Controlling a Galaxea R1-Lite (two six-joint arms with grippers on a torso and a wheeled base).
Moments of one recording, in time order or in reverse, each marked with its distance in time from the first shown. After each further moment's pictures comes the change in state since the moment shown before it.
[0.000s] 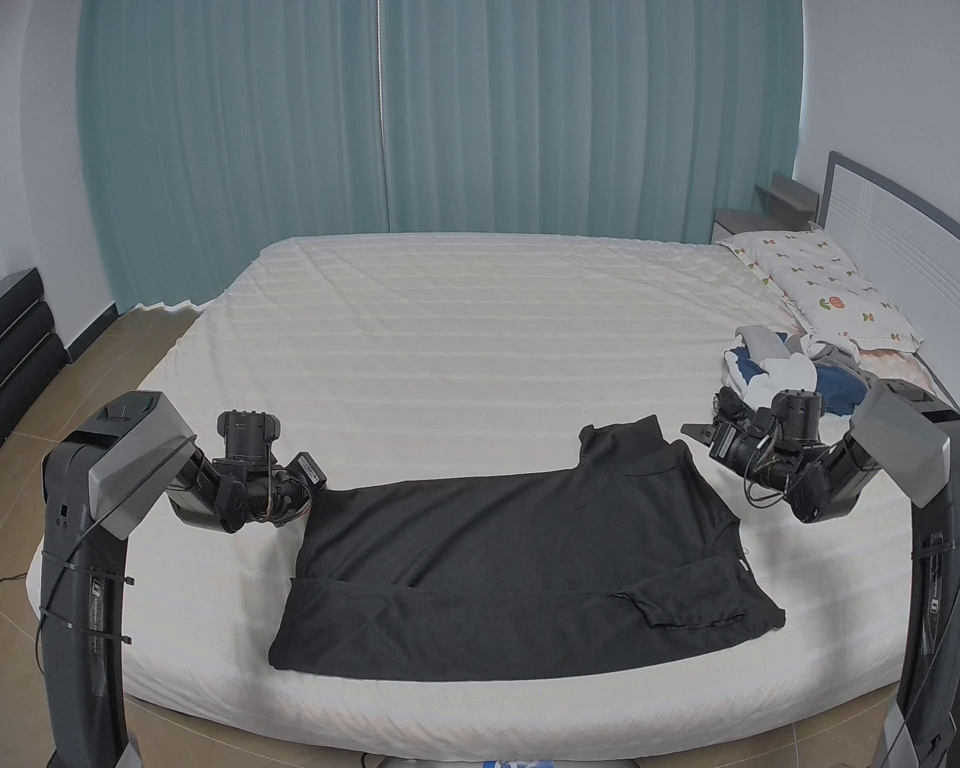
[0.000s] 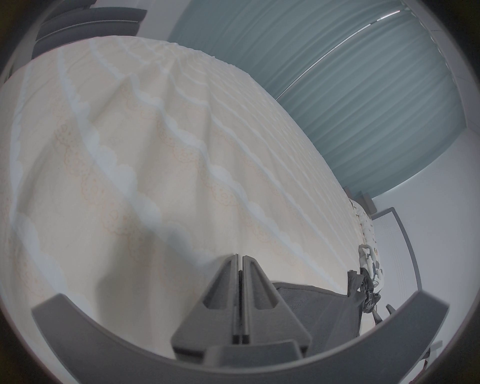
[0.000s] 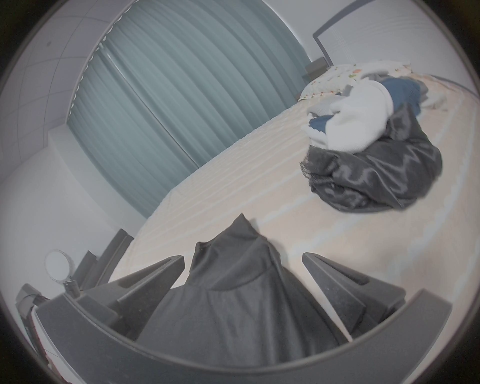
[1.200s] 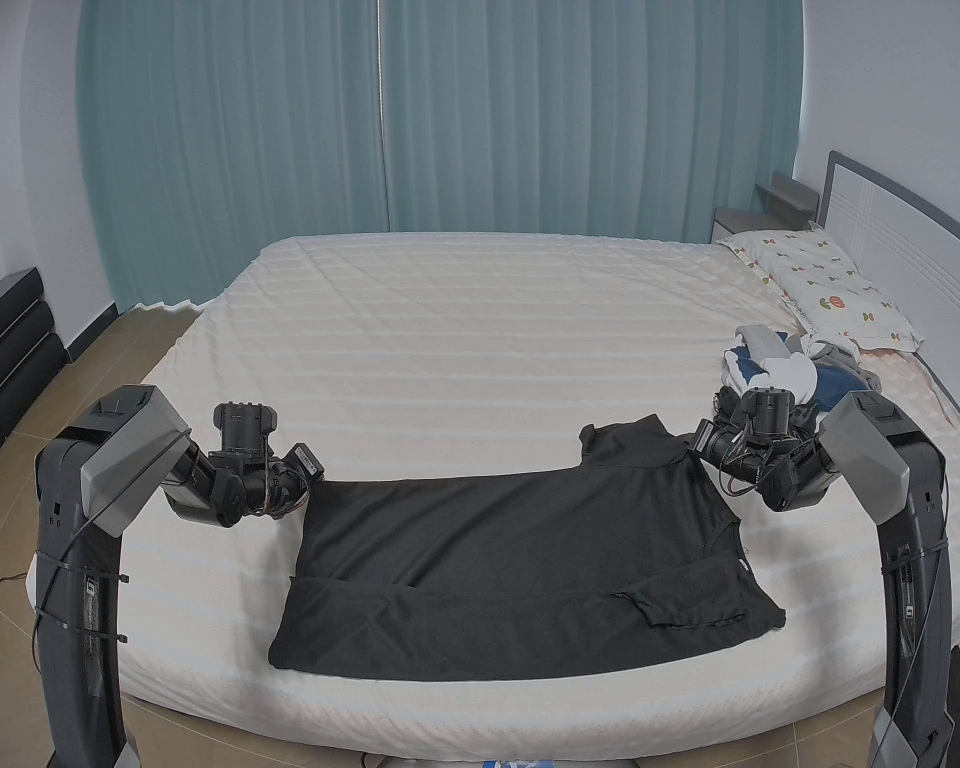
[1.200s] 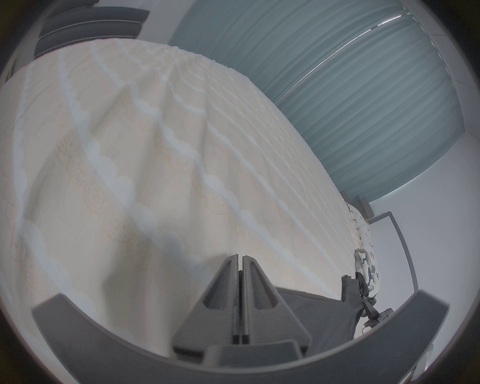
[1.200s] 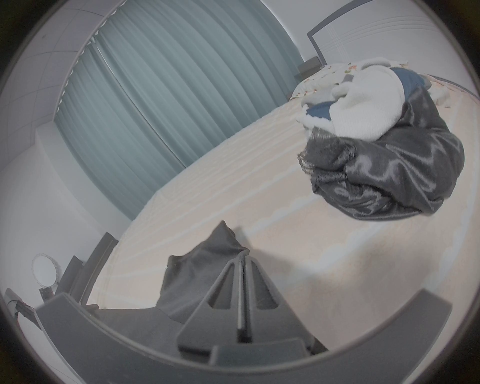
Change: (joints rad) left arm 0.004 -0.028 0.005 -0.003 0.005 -0.019; right arm 0.019 0.173 -0.318 0.165 -0.099 0.007
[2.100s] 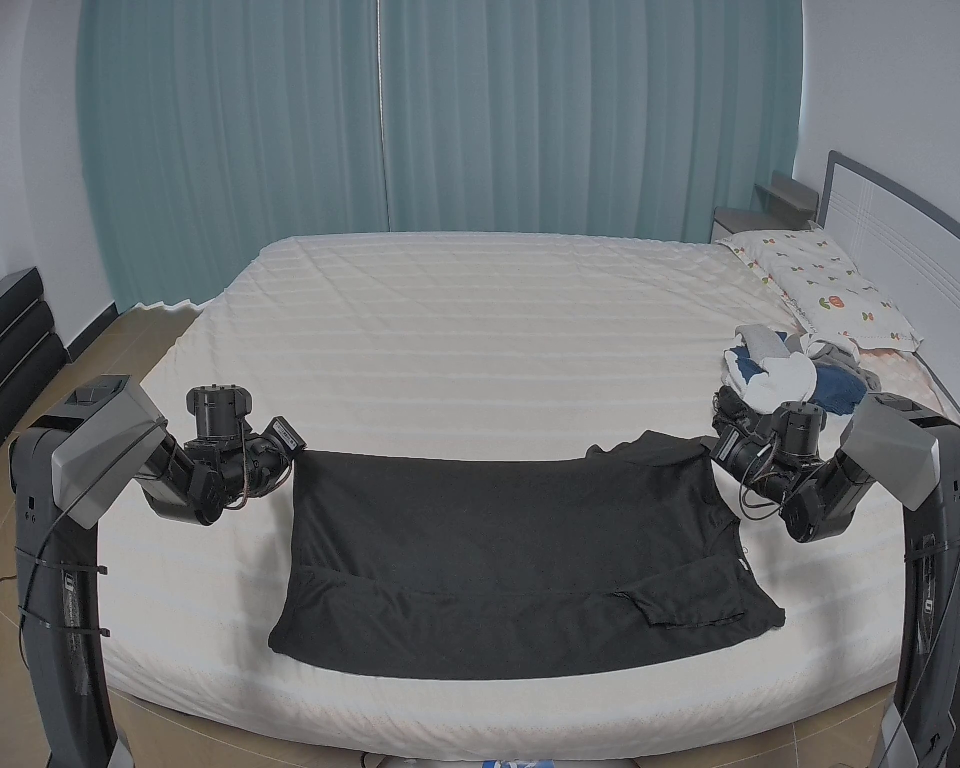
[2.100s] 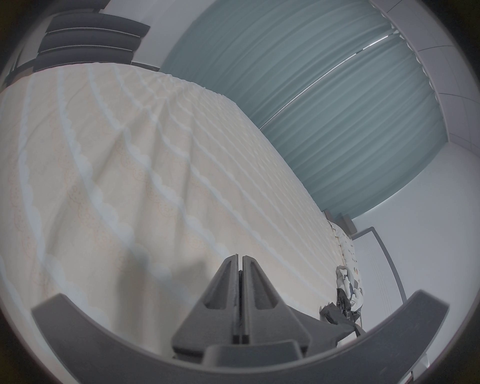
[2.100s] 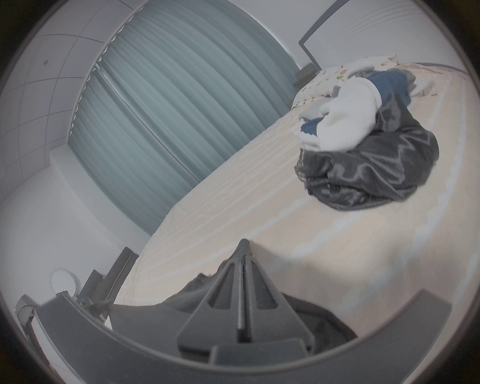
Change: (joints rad) left arm 0.031 -0.087 0.104 -0.181 0.004 -0.033; right arm -0.023 -0.127 0.366 -0.350 0.067 0.101
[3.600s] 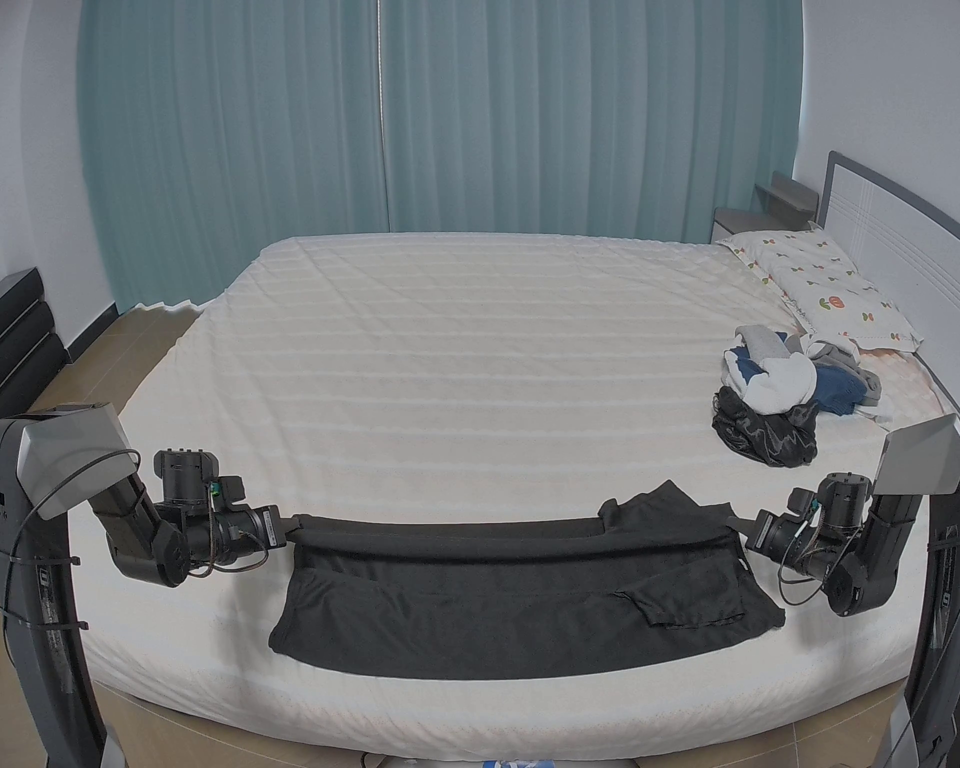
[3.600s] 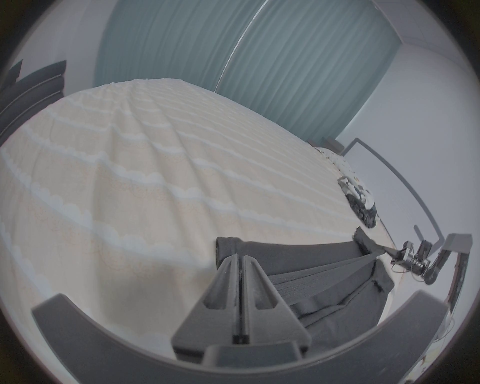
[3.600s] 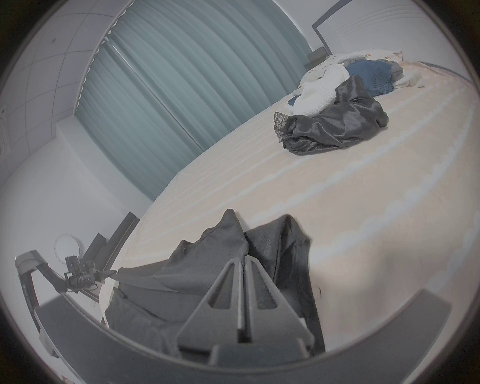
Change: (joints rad) left arm 0.063 -0.090 0.433 -0.152 -0.230 0.565; right arm -0.093 -0.081 0.575 -0.329 0.189 -0.187
